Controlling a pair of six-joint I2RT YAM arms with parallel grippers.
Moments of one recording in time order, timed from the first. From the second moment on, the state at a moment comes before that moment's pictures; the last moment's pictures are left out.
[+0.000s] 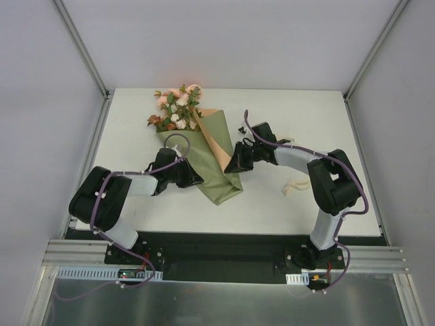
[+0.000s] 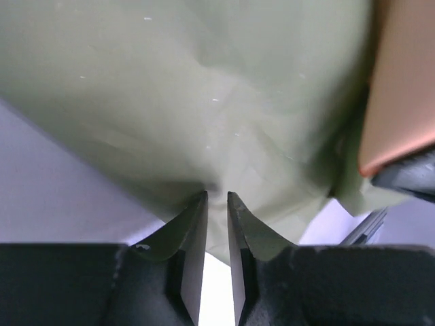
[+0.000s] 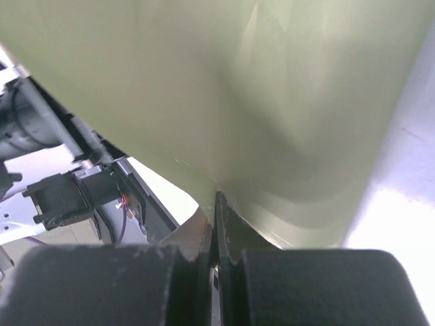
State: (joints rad) left arm -0.39 1.55 0.53 0.29 0.40 -0.87; right arm 0.50 1.83 1.10 -0.17 -0.68 0.62
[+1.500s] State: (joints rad) left arm -0.21 1.72 0.72 0.27 0.45 -0.91; right arm 0.65 1.96 1.26 -0.35 -0.64 0.50
